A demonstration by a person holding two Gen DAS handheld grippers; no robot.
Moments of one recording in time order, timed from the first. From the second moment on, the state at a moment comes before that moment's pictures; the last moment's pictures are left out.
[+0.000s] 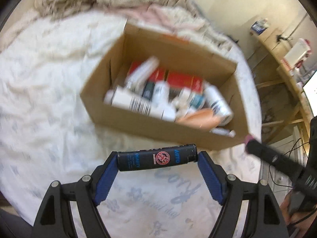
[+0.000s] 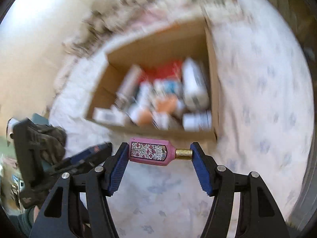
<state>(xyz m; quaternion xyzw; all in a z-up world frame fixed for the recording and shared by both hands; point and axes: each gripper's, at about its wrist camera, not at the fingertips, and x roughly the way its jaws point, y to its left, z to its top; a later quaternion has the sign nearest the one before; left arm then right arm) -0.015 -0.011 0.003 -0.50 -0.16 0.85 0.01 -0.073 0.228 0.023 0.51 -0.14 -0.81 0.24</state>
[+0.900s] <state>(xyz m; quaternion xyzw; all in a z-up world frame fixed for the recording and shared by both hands) -0.111 -0.039 0.002 -0.46 -0.21 0.86 0.02 -0.139 0.186 0.007 0.49 -0.10 -0.85 0.17</state>
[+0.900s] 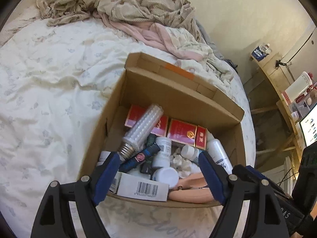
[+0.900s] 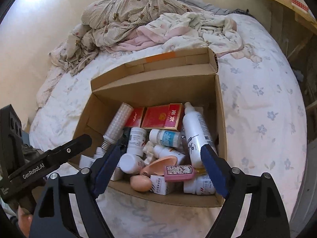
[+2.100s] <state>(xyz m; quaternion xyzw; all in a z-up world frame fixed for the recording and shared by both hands) -0.026 0.008 0.006 -0.50 -0.01 0.87 0.00 -0.067 0.187 -0.003 0.50 -0.03 -0.85 0.17</state>
